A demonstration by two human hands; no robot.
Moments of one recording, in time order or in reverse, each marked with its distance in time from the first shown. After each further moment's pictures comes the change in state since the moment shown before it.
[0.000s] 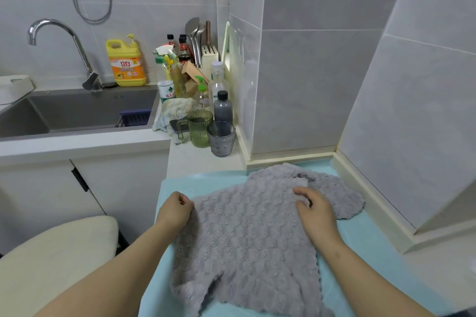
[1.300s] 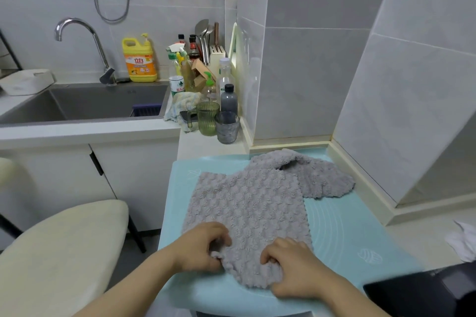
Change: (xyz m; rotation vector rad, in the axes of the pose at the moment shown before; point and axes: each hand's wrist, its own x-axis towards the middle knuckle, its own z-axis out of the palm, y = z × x) left_hand -0.118 -0.034 -0.005 0.489 -0.649 0.567; right_hand -0.112 0.025 -0.003 -0.699 -0.785 -0.400
